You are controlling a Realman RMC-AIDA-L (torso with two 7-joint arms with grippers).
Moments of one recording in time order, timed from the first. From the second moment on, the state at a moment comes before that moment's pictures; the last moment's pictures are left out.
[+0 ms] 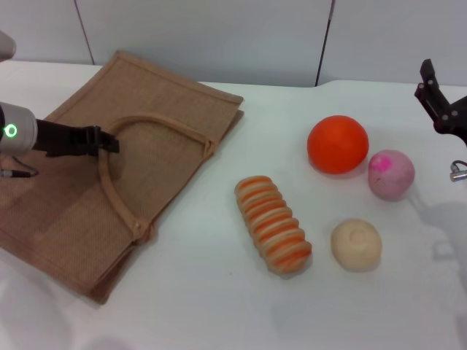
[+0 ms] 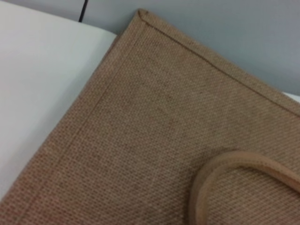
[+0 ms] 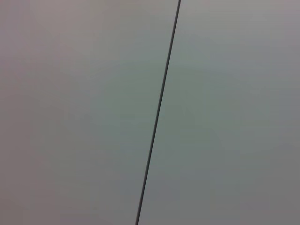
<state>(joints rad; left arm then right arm) -0.96 -1.97 2.86 -0.55 0.05 1.10 -2.15 0.39 2.02 -2.52 -0.52 -2.09 1.29 2.82</state>
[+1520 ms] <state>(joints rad) -0.98 -1.97 2.86 -0.47 0.14 0.98 -2.18 0.39 2.02 -2.52 -0.52 -2.09 1.29 2.82</state>
